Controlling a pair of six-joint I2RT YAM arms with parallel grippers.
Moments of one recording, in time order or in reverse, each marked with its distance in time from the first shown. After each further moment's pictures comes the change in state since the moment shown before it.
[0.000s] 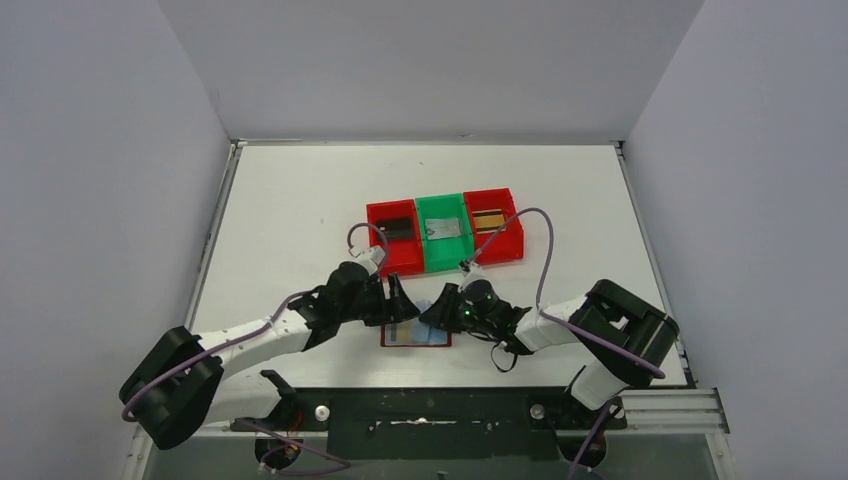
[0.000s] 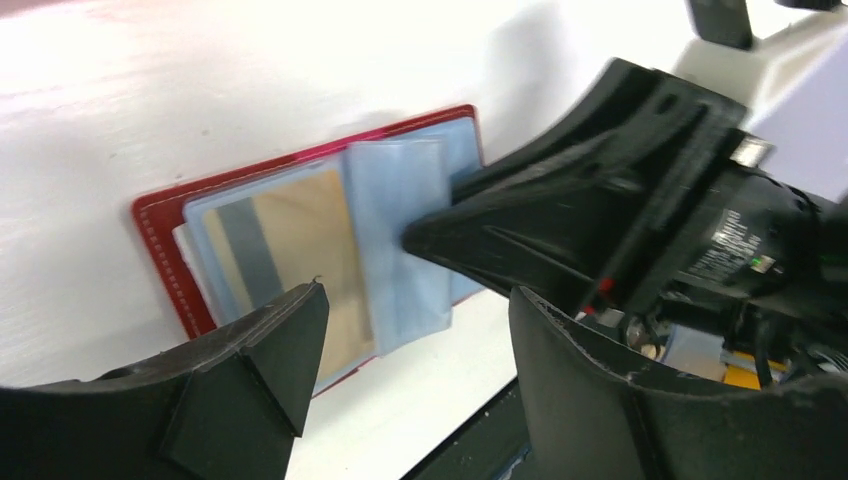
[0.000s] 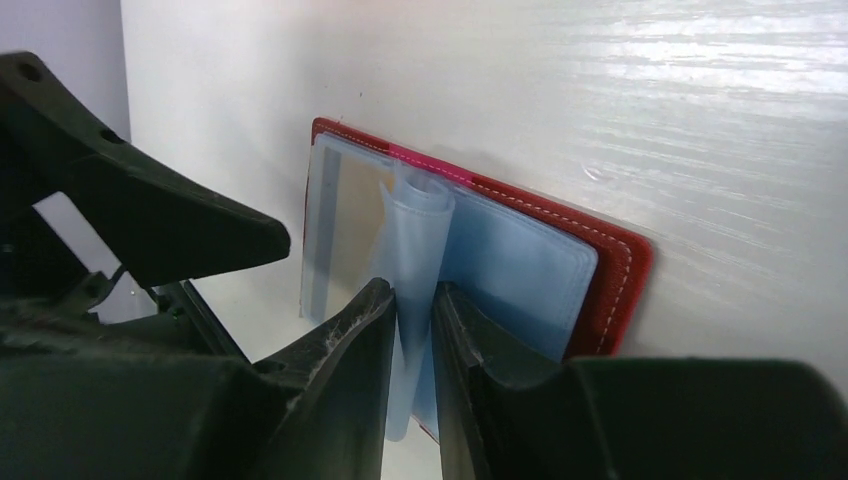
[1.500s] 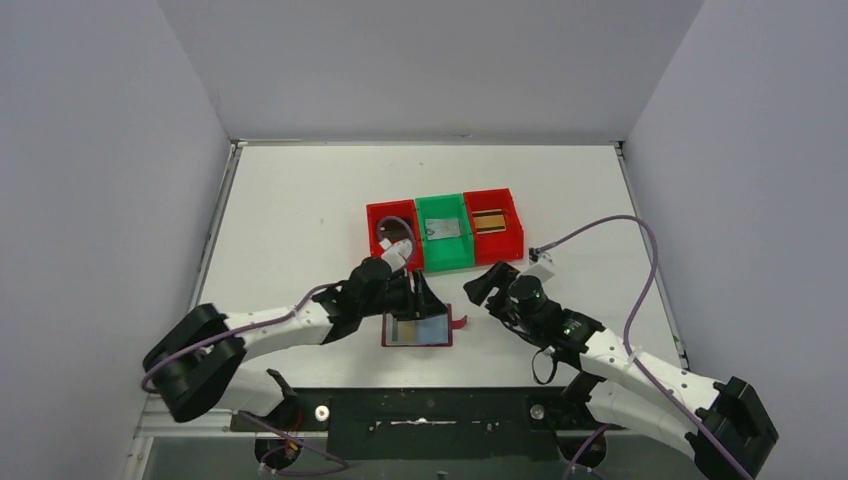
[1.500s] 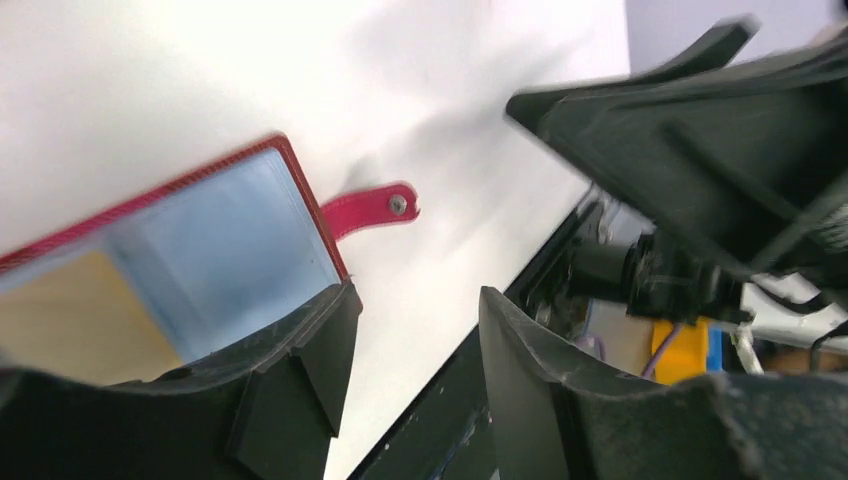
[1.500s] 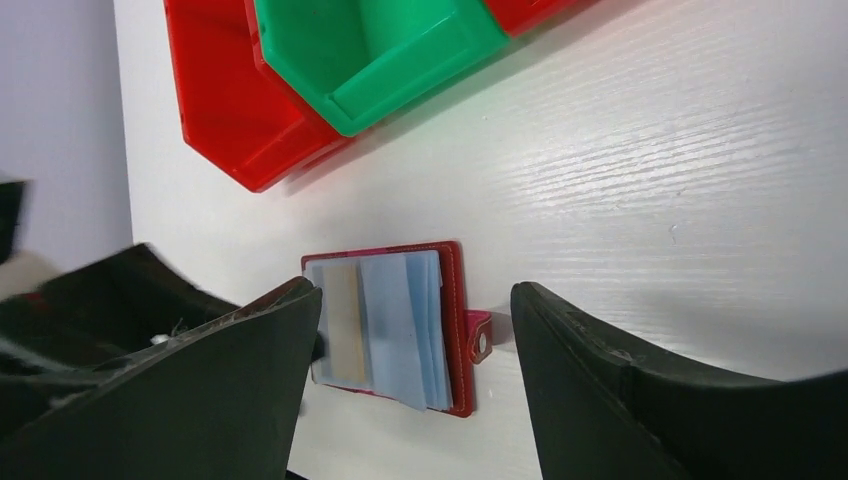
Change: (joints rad) left arm -0.118 0.239 0.102 0.244 0.096 -0.102; right arm -0.086 -0.701 -0.006 -0.691 0.377 0.111
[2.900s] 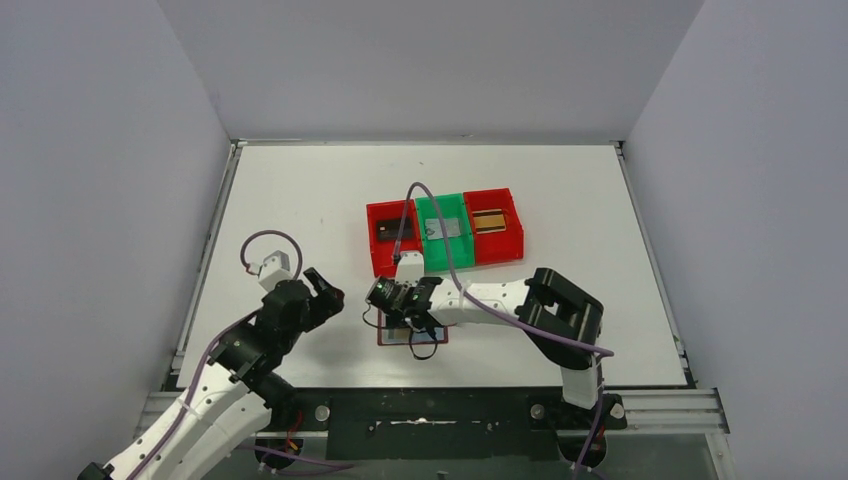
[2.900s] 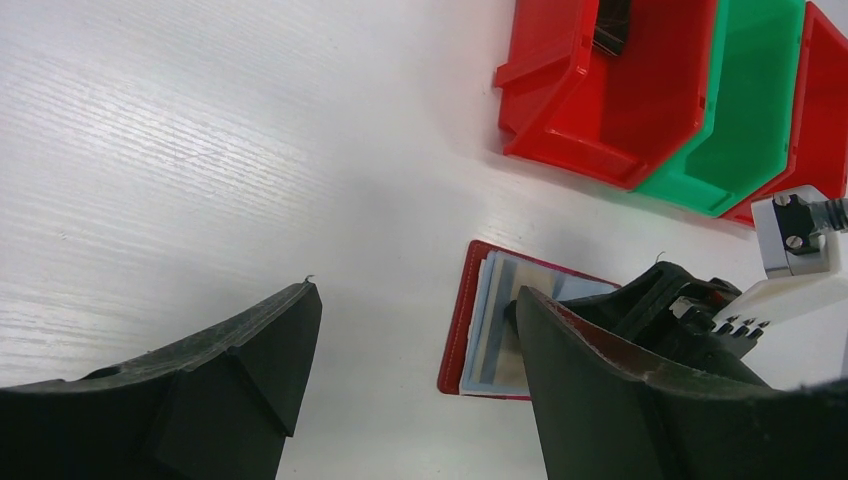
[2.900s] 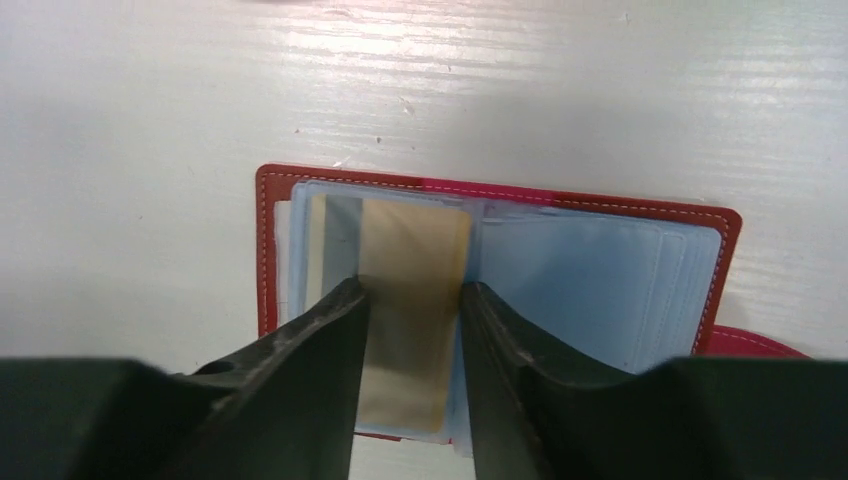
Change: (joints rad) left arm 0.256 -0.889 -0.075 -0.967 -0.695 -0.026; right arm 0.377 1.031 0.839 -0.408 0.148 -0.094
